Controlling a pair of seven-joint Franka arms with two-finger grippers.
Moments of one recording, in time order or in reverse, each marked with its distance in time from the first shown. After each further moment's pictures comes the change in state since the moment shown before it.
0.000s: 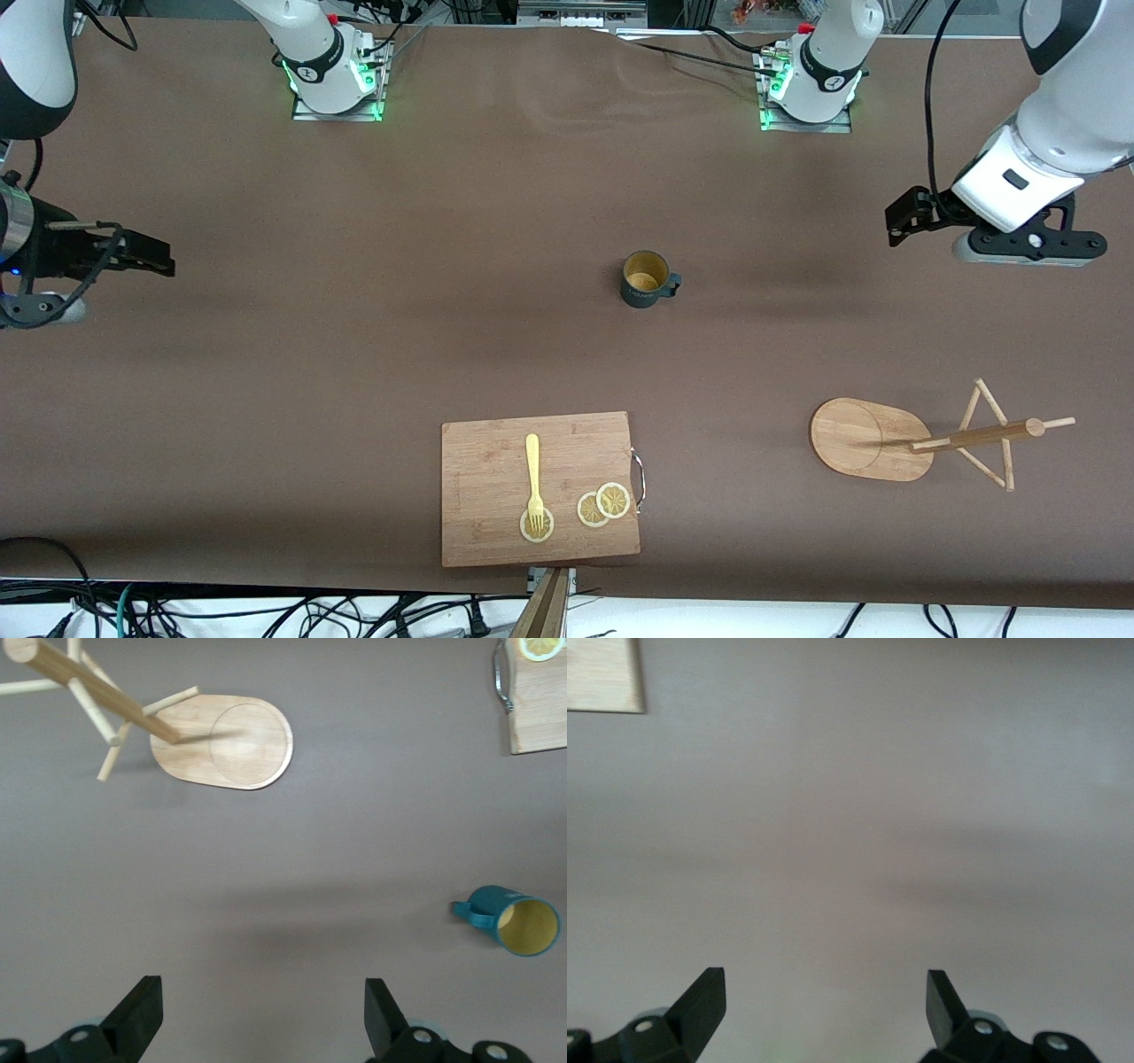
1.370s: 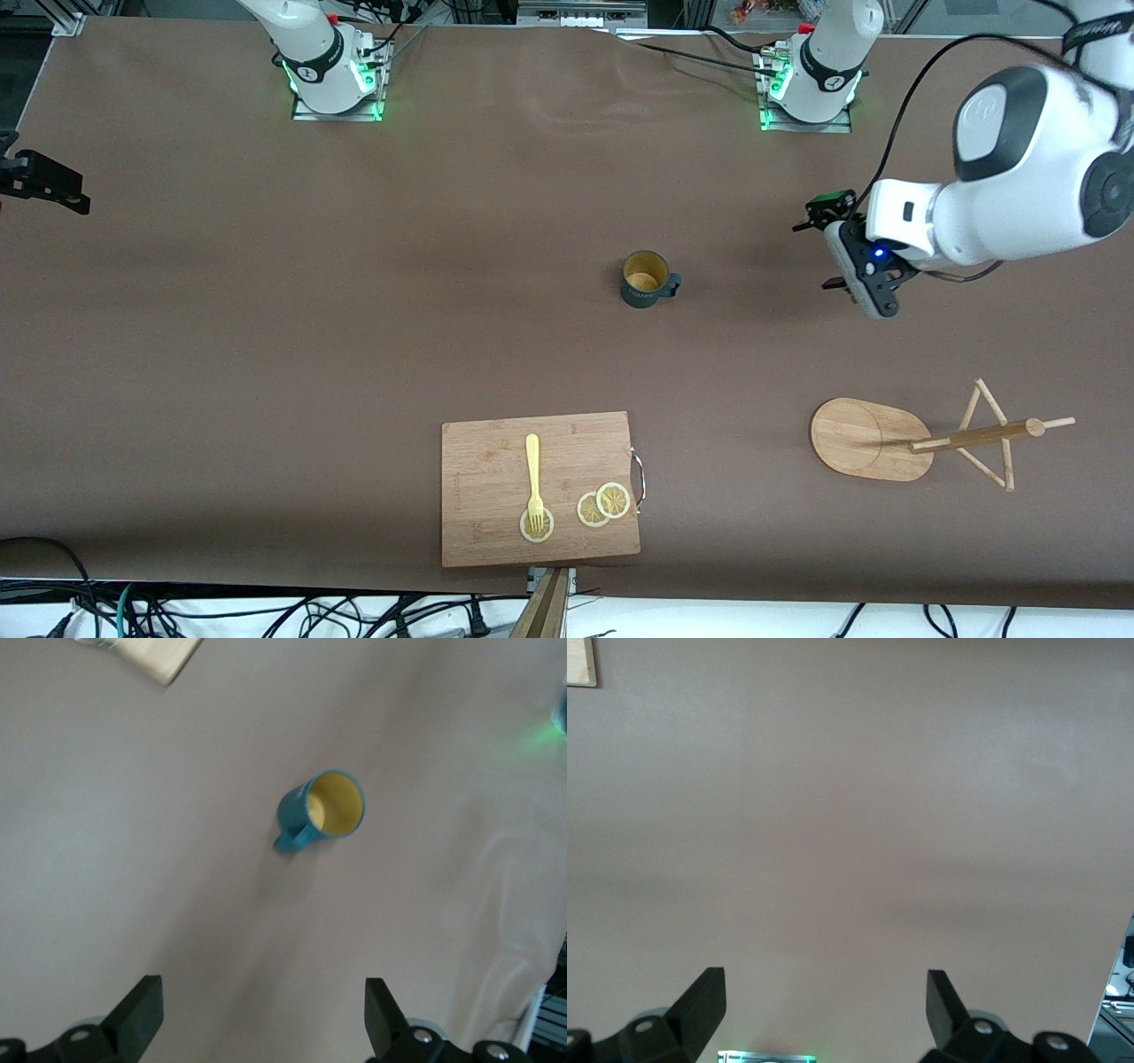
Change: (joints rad) left arm 0.045 0.173 -0.038 -0.136 -0.456 0.100 1.139; right arm -0.095 -0.198 0.005 -0.163 -0.033 0.022 -0.099
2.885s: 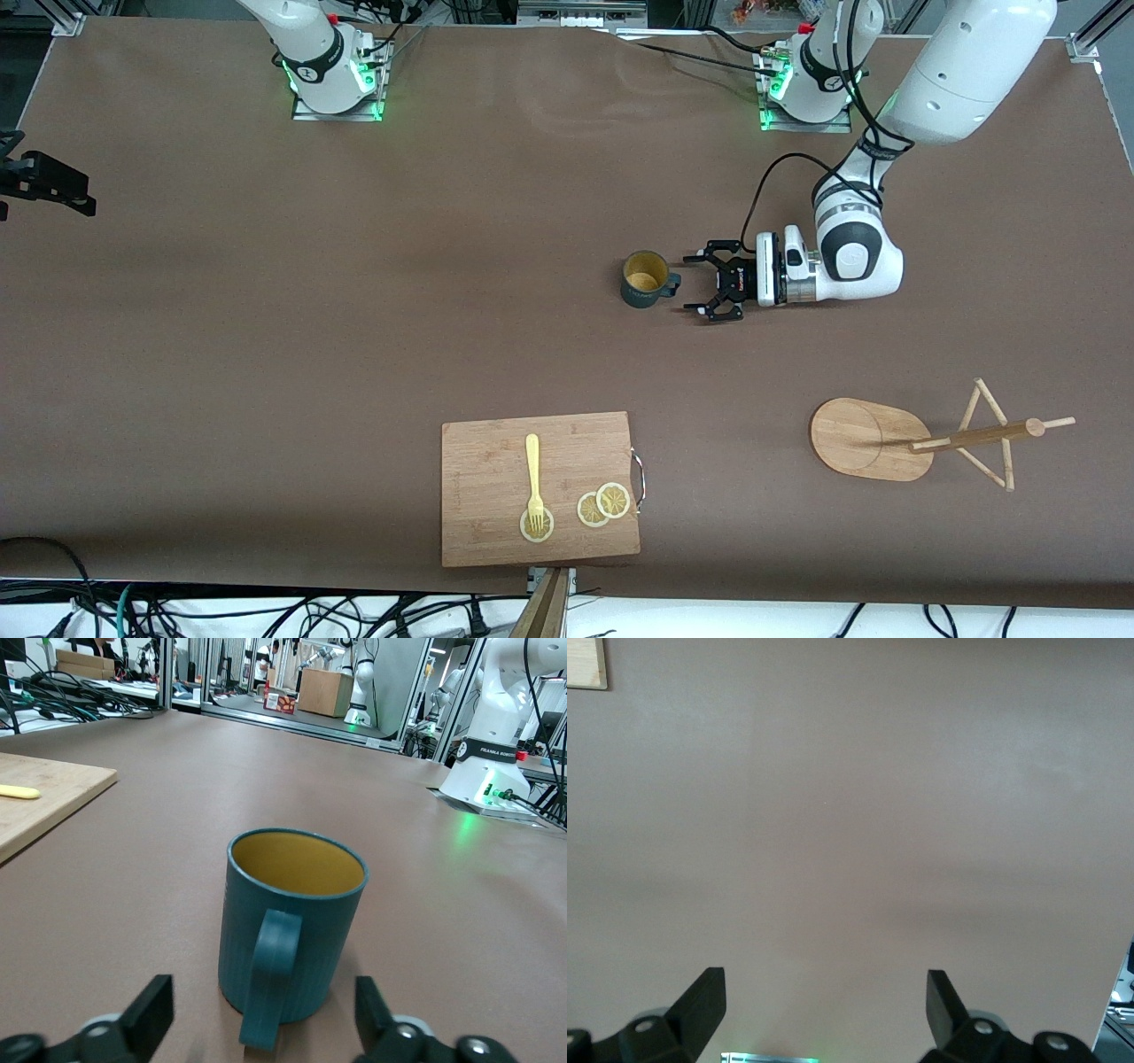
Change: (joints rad) left arm 0.007 0.435 -0.032 -0.316 -1.041 0.238 1.524; right arm 0.000 0.002 0.006 0.001 0.009 0.004 0.000
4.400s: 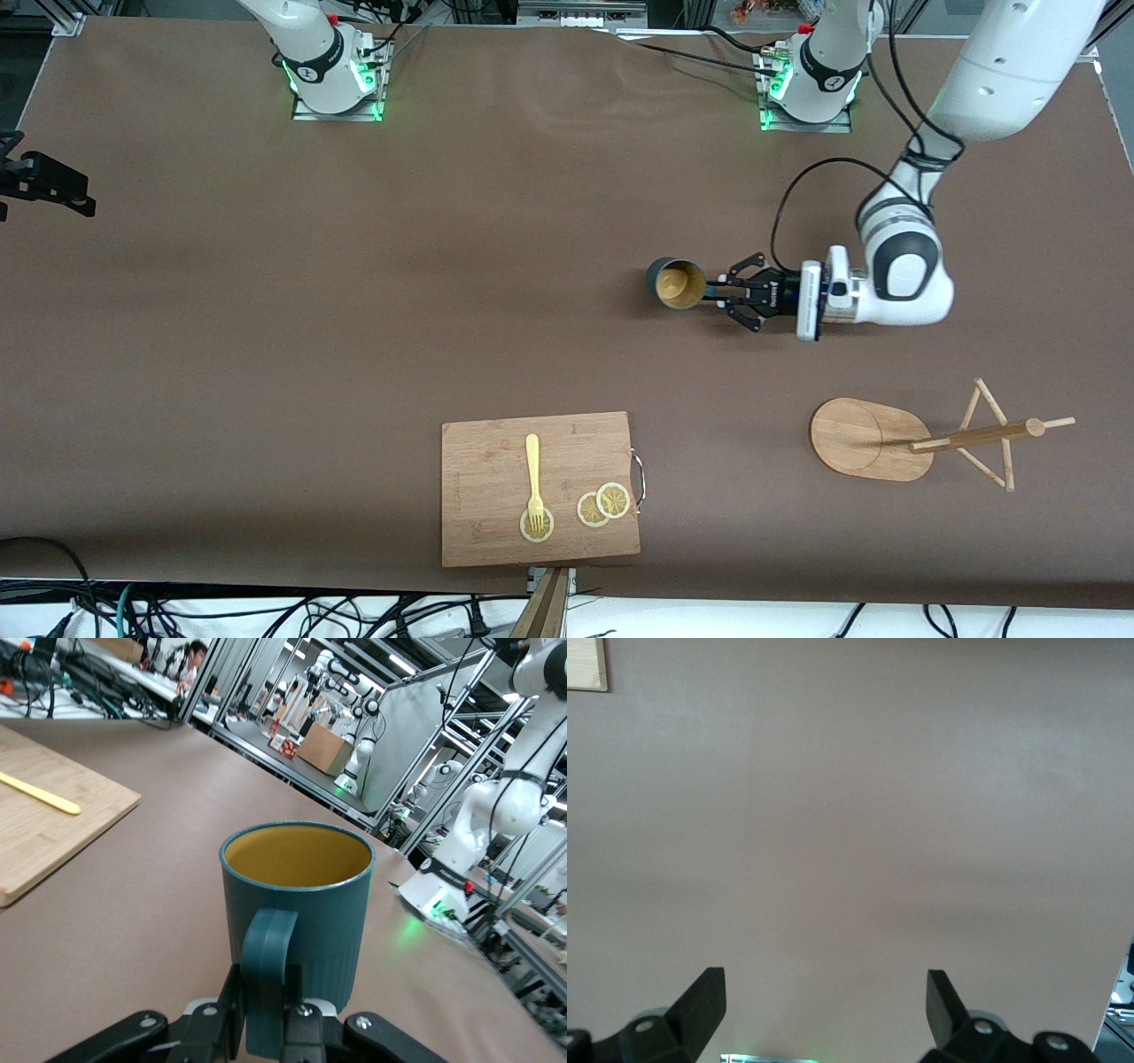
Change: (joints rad) left arm 0.139 -0.063 -0.005 0.156 0.216 -0.245 -0.617; right arm 0.000 0.000 0.000 0.000 0.000 0.003 0.000
